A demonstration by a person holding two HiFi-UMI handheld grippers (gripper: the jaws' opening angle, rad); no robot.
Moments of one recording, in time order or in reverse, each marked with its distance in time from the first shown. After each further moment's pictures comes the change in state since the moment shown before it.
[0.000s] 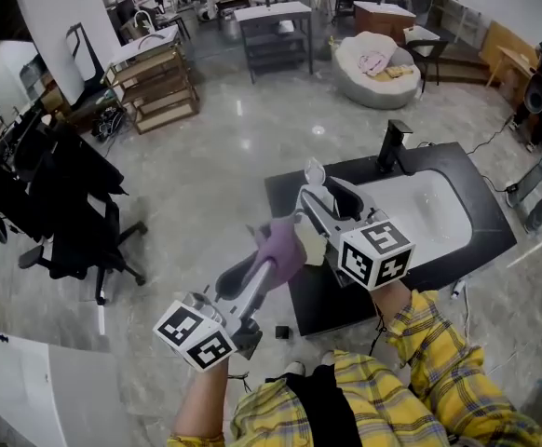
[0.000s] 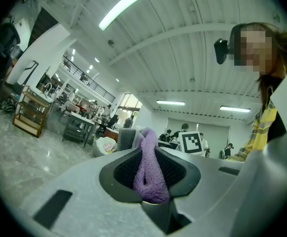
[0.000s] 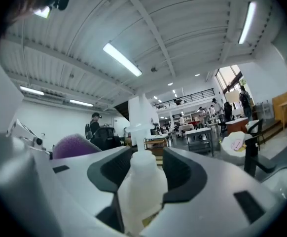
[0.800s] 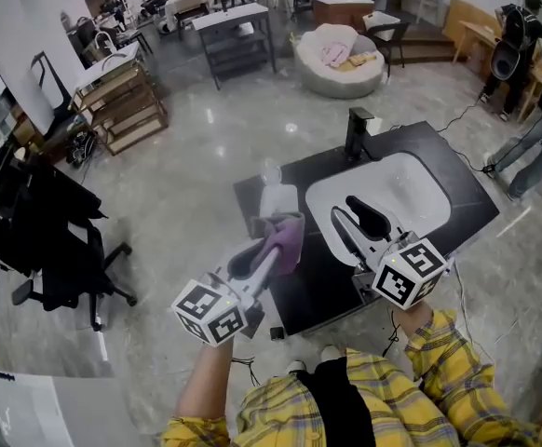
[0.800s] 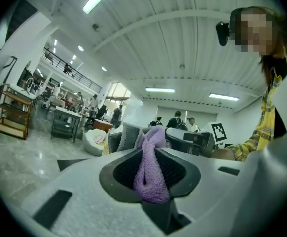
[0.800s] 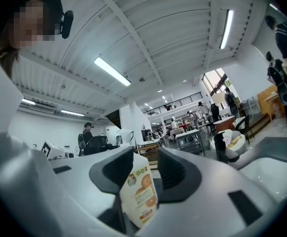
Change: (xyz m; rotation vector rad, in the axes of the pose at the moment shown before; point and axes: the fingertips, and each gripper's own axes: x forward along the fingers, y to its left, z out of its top) left arm 0.076 -0.005 -0.052 0.082 0.142 -0.129; right arm -0.114 -0.054 -0.002 0.101 -0.093 -0.095
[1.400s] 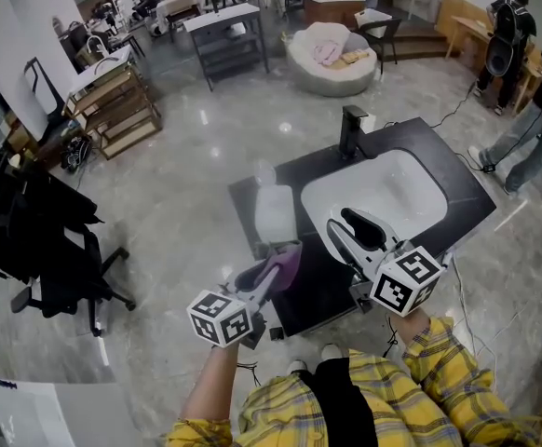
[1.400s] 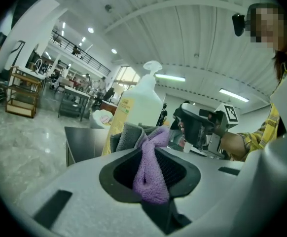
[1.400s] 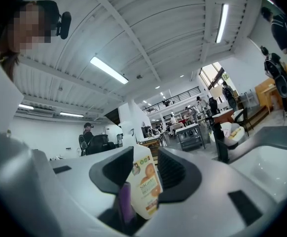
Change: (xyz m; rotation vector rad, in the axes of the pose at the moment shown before) left arm -0.004 0.023 -0.088 -0.132 0.175 0.043; right arm -0.010 0.006 -0.024 0.056 0.040 -0.006
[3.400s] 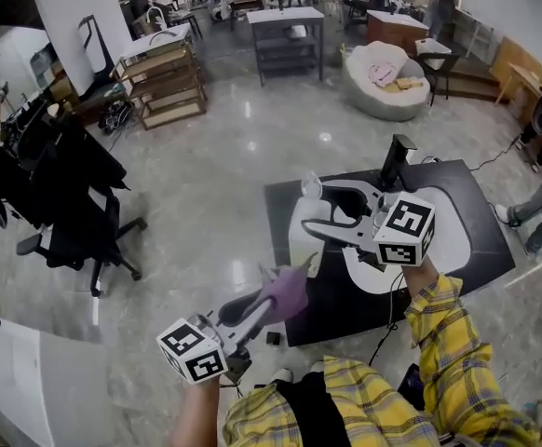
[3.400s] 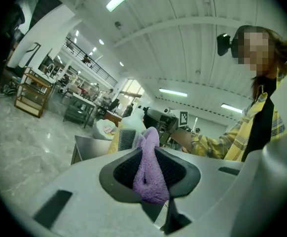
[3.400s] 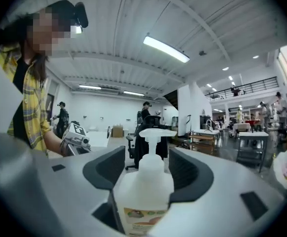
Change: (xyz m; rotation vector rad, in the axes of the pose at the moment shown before) left arm -0.087 -0.042 0.037 -0.072 -0.160 0.033; right arm 0.103 0.077 0.016 -0.338 0.242 0.716
